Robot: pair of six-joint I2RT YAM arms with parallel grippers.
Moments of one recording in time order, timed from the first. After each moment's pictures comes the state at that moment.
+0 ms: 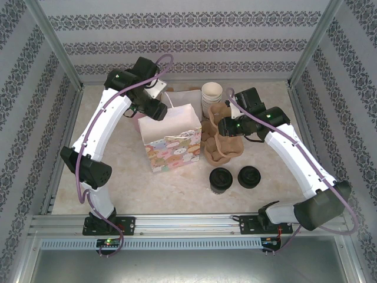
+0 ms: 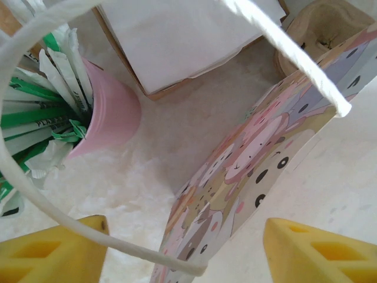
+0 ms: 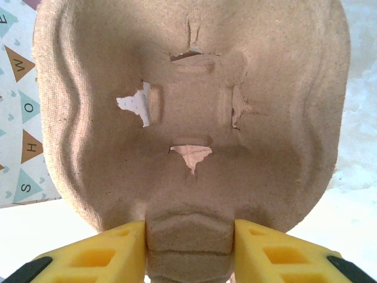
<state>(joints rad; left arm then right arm) -0.41 1.84 2.17 -1.49 0.01 0.09 0.41 1.35 1.39 -1.02 -0.14 0.26</state>
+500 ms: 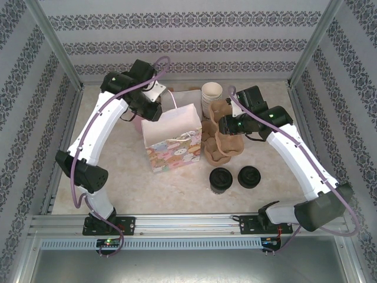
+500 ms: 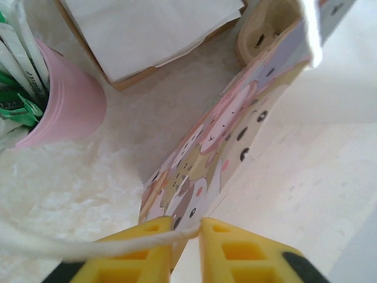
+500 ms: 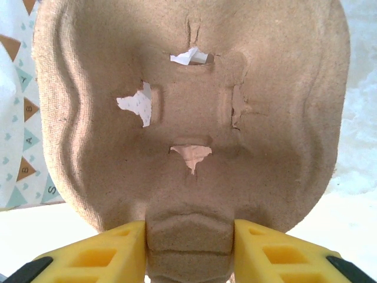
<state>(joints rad) -0.40 1.76 2.09 -1.49 0.12 0.07 0.41 1.34 1.43 -1.04 -0.14 0.26</state>
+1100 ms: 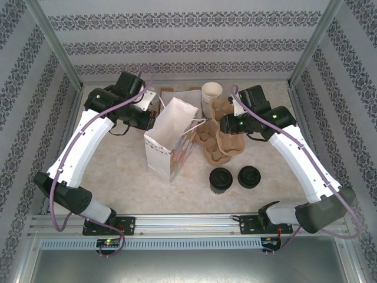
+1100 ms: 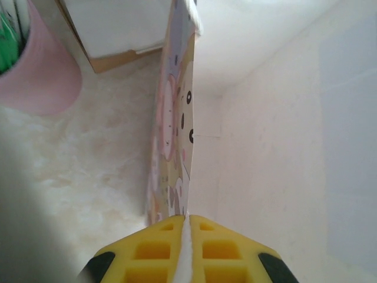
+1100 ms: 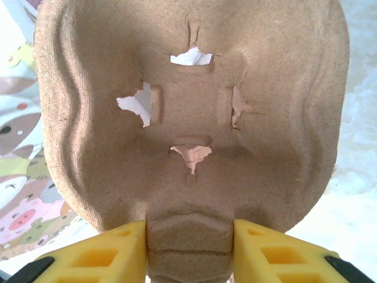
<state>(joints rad) -0.40 1.50 1.78 -1.34 0.20 -0.12 0.41 1.32 1.46 -1.05 -0.14 0.27</state>
